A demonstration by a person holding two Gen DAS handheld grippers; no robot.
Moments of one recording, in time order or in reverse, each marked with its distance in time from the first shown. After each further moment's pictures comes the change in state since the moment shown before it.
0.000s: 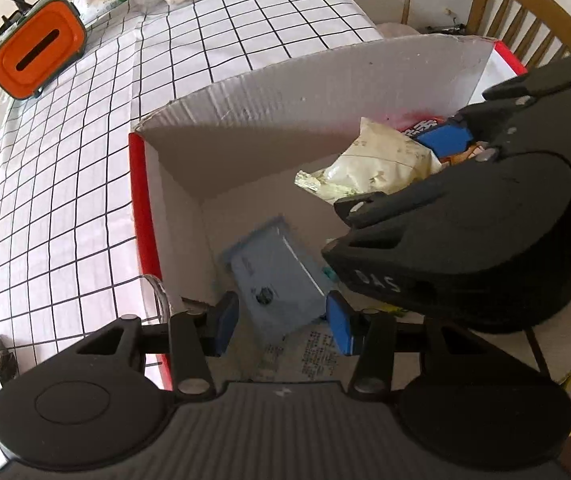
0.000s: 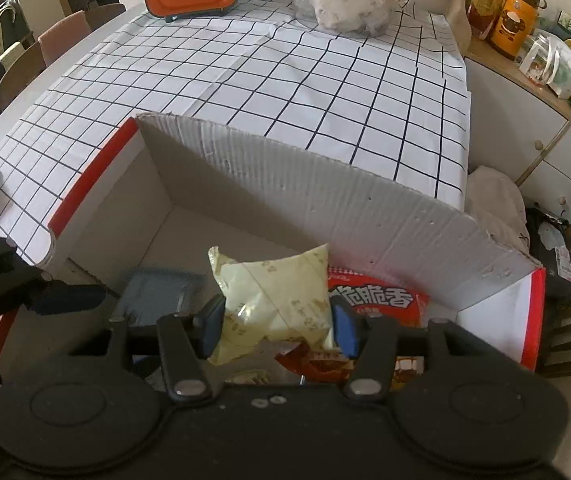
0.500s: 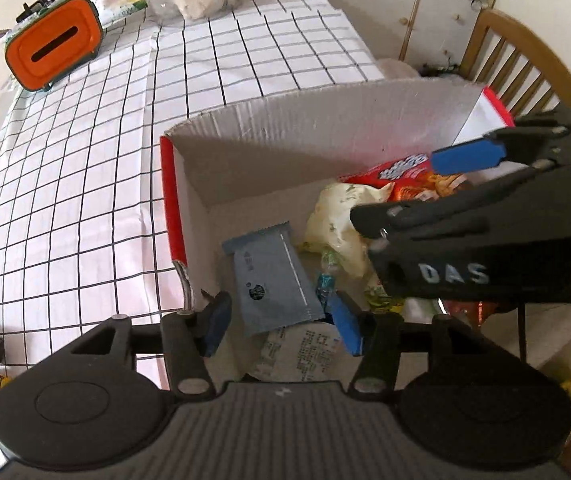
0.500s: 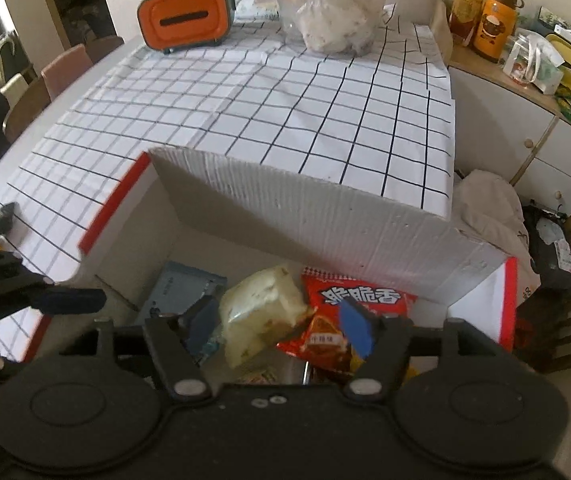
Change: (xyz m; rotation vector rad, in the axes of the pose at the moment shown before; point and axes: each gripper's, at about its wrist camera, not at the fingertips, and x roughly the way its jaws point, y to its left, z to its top) left arm -0.026 0.022 -0.014 -0.078 -0.094 -0.075; right arm -0.034 -0.009 -0.008 0.063 -0.073 0.039
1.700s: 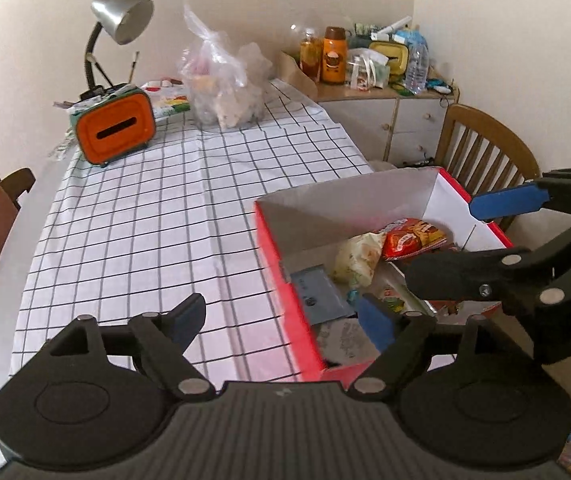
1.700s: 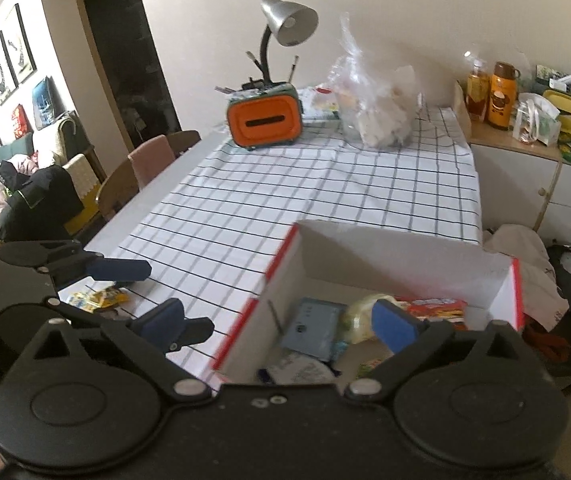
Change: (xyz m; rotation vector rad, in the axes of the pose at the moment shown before) left arm -0.118 0.063 -0.089 0.014 -0.359 -0.031; right arm -0.128 0.077 -0.051 0.035 -0.291 0.140
